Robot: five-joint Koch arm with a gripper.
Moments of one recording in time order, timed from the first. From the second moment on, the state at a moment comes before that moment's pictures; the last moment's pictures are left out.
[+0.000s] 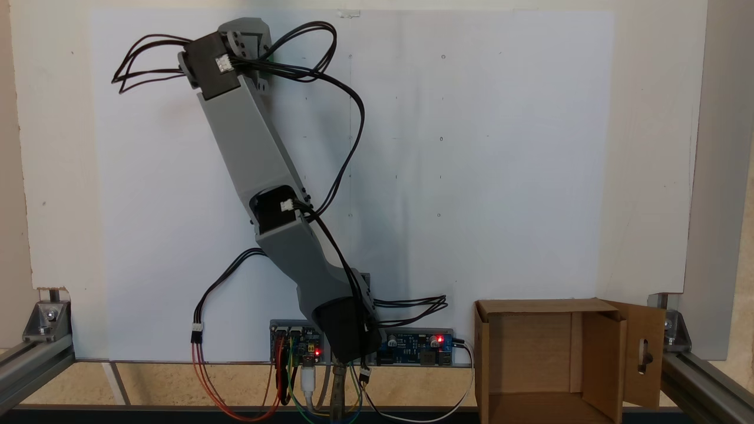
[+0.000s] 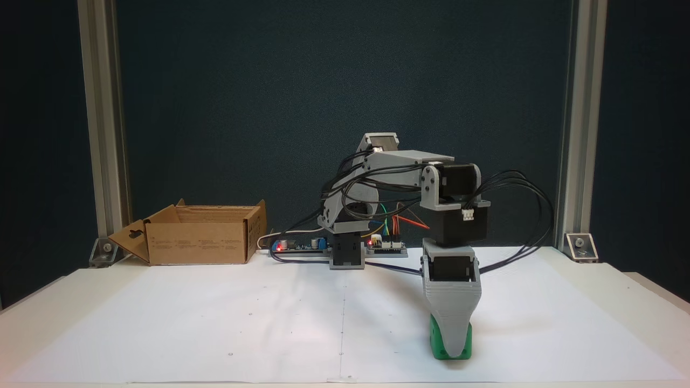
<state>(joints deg) -22.3 38.8 38.2 58.5 23.0</state>
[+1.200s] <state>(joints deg) -9.7 76.7 42.5 67.0 23.0</state>
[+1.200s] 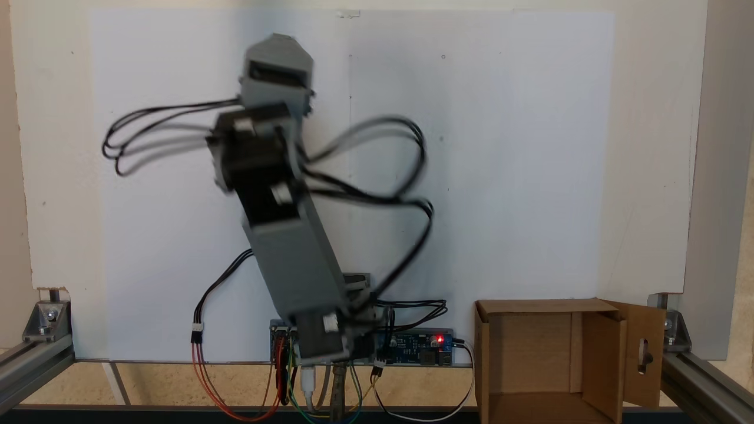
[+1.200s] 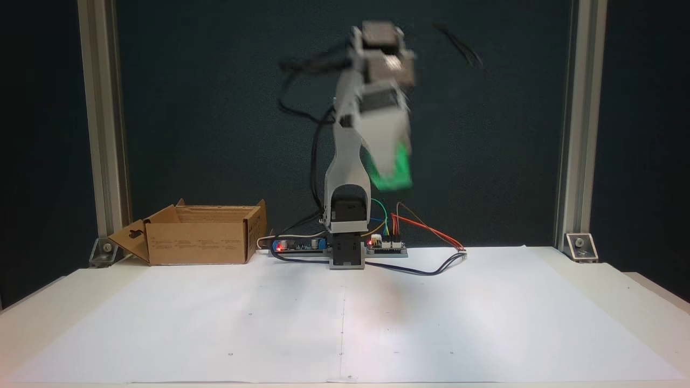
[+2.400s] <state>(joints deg) 107.7 62.8 57.4 59.3 -29.9</state>
